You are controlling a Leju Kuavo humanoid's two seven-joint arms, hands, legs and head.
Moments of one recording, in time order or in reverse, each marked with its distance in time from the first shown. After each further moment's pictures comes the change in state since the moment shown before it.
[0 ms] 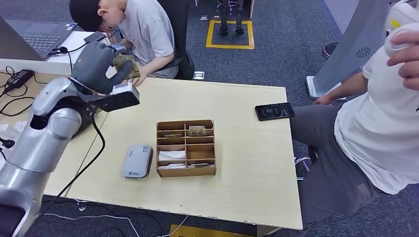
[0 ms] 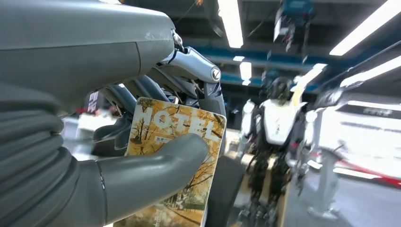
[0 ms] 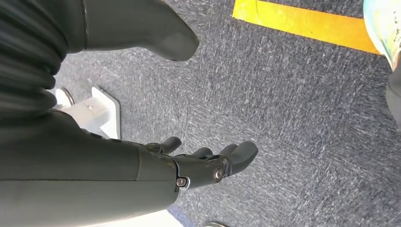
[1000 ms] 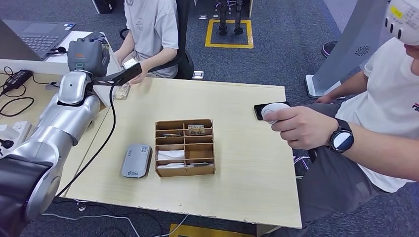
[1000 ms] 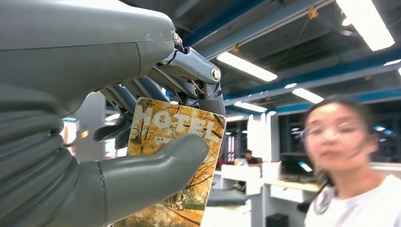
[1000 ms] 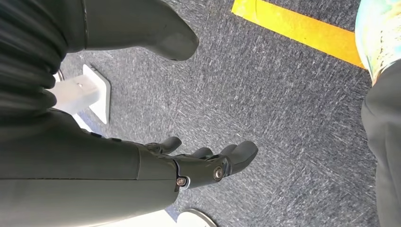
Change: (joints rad) left arm -0.256 -0.194 0.010 0.958 -0.508 0.581 0.236; right arm -0.017 0.006 0.112 0.001 0.030 0.029 0.019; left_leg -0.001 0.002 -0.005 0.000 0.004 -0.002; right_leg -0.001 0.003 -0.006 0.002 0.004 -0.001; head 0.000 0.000
